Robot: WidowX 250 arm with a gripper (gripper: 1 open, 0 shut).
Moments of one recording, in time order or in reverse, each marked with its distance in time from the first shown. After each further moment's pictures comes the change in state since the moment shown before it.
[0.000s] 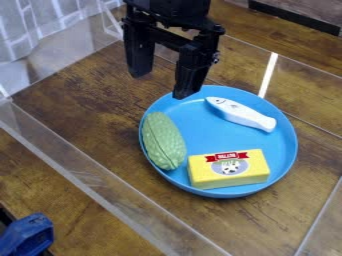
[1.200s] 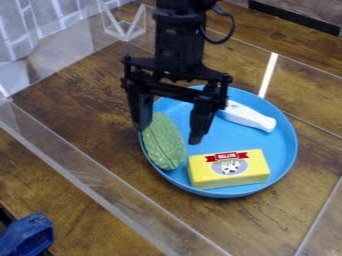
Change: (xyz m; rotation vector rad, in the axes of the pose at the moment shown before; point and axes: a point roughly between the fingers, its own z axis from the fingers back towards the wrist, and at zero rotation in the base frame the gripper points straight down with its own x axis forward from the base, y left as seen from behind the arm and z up) arm -0.005 -0.016 -0.047 -0.101 0.054 0.335
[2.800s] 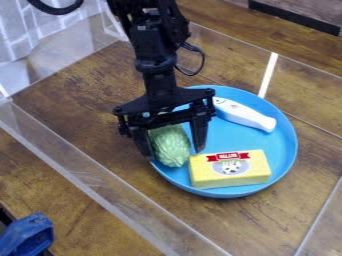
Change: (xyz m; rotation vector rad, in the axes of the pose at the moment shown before) arm 0.028 0.013 -0.043 -0.165 -0.134 0.483
